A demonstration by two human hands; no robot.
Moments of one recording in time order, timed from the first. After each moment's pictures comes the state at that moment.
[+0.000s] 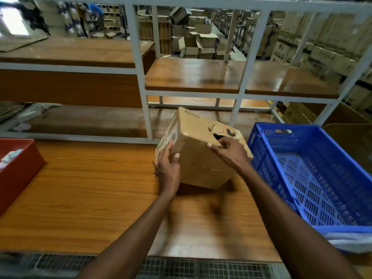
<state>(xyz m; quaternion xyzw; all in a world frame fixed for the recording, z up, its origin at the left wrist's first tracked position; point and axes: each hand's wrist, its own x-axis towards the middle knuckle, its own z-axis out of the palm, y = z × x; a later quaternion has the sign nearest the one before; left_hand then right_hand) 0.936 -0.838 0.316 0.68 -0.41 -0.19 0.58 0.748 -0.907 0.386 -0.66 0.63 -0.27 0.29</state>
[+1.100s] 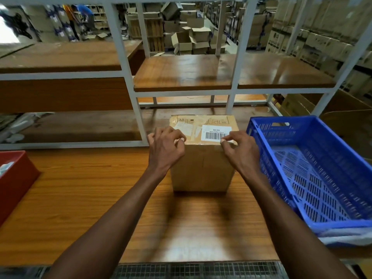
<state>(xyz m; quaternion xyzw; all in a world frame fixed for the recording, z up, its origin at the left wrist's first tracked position) 0.953 -0.881 0.386 0.66 -0.66 0.01 0.34 0.717 -0.896 0.390 -0.67 0.61 -0.40 0.14</state>
